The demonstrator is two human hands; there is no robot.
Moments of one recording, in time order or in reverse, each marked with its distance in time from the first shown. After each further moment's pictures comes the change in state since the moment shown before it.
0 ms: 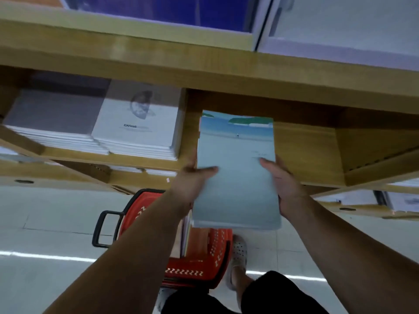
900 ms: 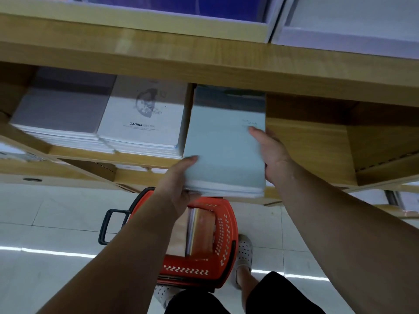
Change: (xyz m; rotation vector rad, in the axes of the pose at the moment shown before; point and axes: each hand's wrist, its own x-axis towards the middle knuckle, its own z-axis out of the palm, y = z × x) left_hand -0.012 0.016 -0.023 -0.235 0.231 -0.214; right_hand 0.041 -0.032 0.061 -0.131 0.076 0.025
